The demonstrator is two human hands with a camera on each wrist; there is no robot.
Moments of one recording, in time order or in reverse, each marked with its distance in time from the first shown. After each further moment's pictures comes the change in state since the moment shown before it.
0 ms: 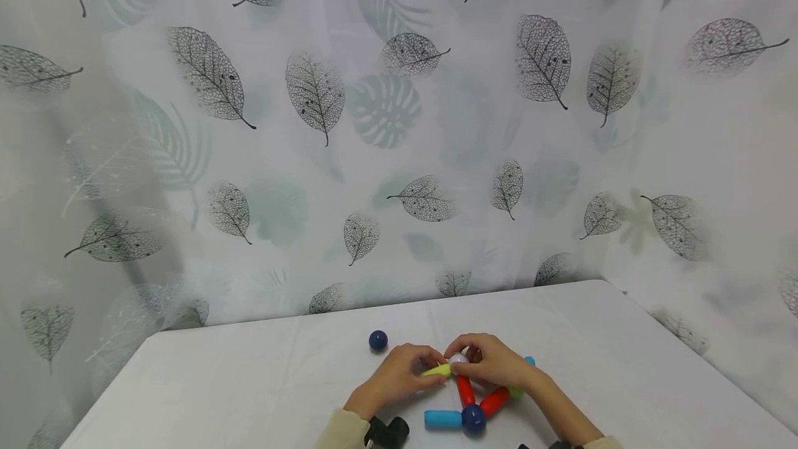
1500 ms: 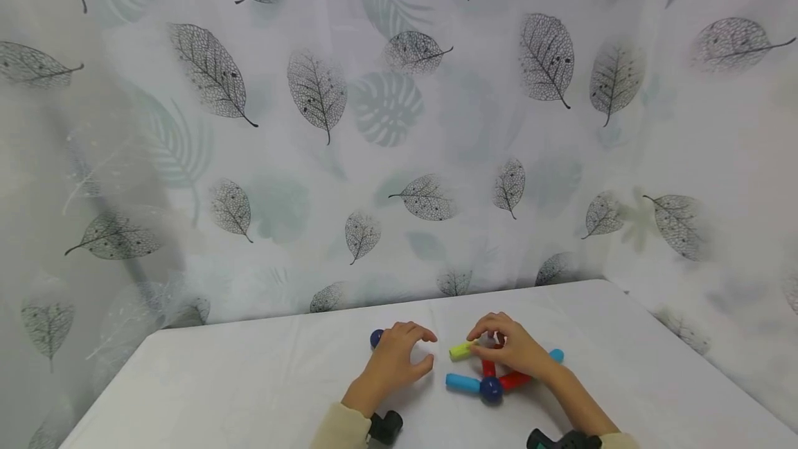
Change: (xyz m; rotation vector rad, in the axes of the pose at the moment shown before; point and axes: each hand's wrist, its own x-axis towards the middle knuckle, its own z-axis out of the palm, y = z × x) left_hand -0.001 0.009 -0.010 0.429 0.244 0.080; right_hand -0.008 0.024 -0.019 -0.098 0.294 -0.306
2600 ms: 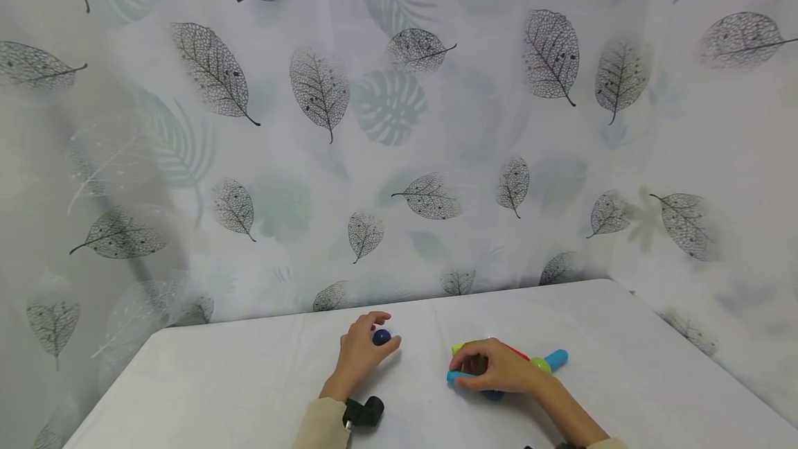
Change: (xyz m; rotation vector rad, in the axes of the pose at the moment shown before) left_hand -0.016 -0.052 -0.004 -0.218 0.182 -0.456; right_hand 0.002 -0.002 0.026 0.221 -0.305 -0.063
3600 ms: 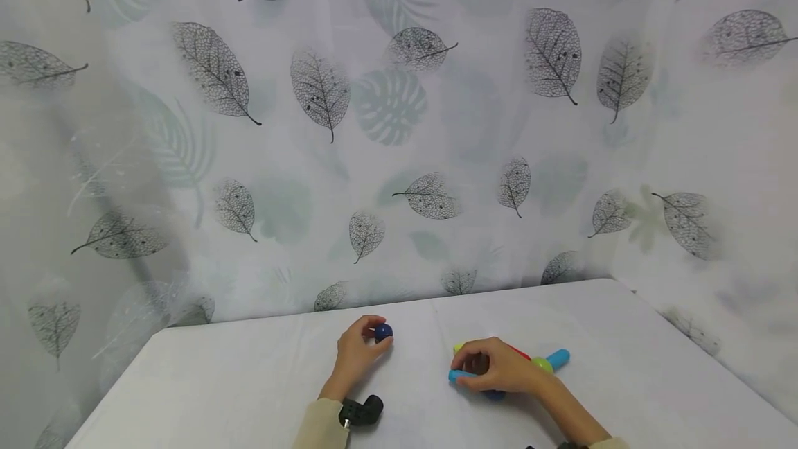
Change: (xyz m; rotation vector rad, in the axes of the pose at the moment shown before) left_hand 0.000 -0.014 -0.002 -0.134 0.044 -0.022; right_hand -0.001 0.002 0.000 -0.024 0.020 0.025
